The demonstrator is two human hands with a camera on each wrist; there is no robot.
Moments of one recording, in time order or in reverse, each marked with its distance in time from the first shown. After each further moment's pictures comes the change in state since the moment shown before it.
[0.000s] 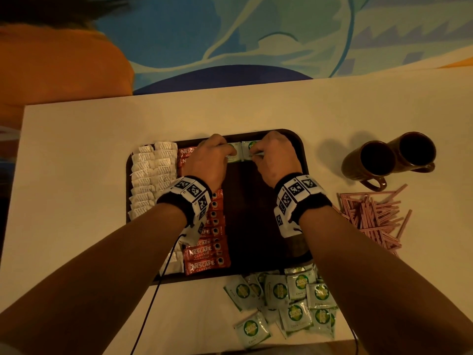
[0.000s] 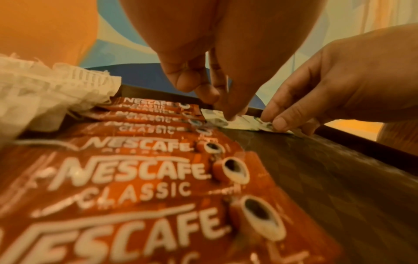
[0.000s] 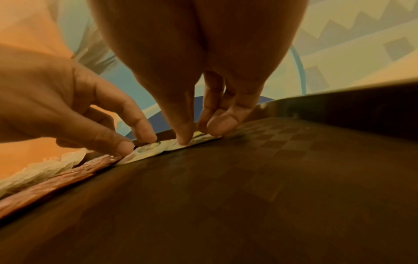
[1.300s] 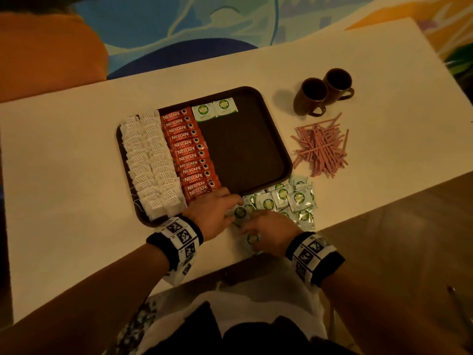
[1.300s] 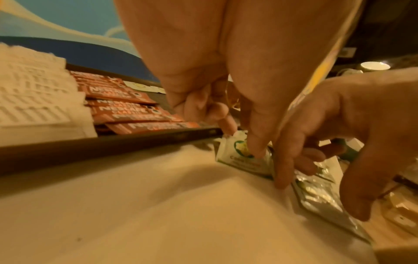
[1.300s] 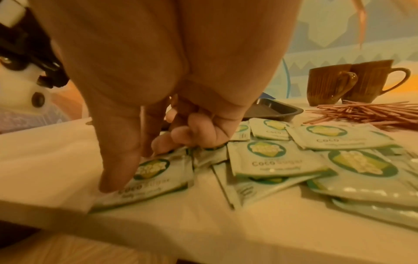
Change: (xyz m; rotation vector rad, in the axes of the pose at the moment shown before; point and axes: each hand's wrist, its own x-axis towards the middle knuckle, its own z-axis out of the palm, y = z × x) left_hand -0.218 0.041 0.001 -0.008 -0.535 0.273; right_hand -0.293 -0.055 0.034 -0.075 -0.605 0.058
